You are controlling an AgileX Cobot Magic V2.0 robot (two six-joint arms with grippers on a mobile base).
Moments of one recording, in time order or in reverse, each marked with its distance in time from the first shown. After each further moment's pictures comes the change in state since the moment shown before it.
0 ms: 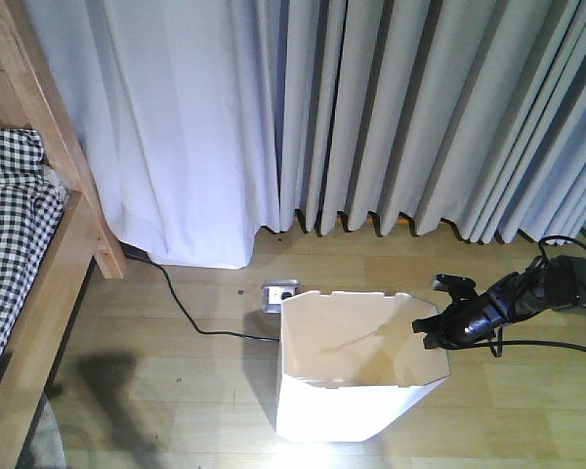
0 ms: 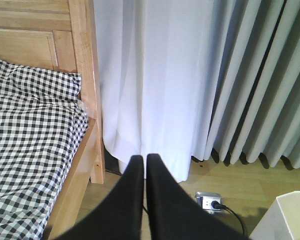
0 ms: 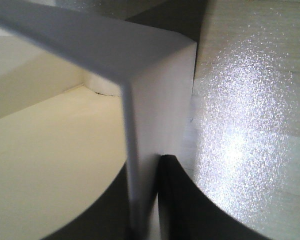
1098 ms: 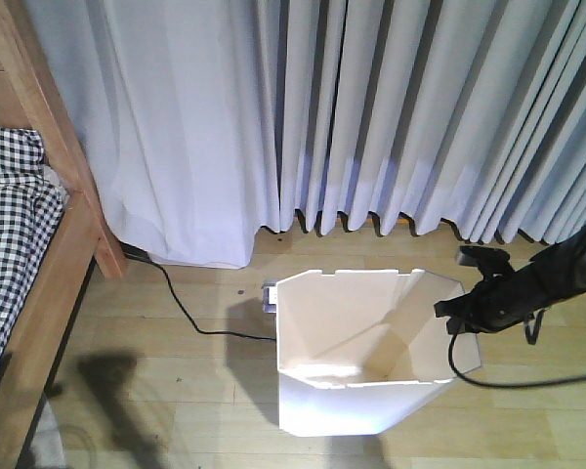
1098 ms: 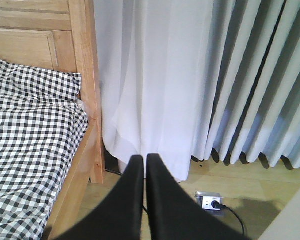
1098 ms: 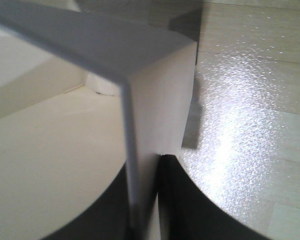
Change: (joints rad) left arm 0.000 0.000 0.000 0.000 0.000 0.000; right arm 0.000 -0.601 0.716 0.232 -0.110 -0.278
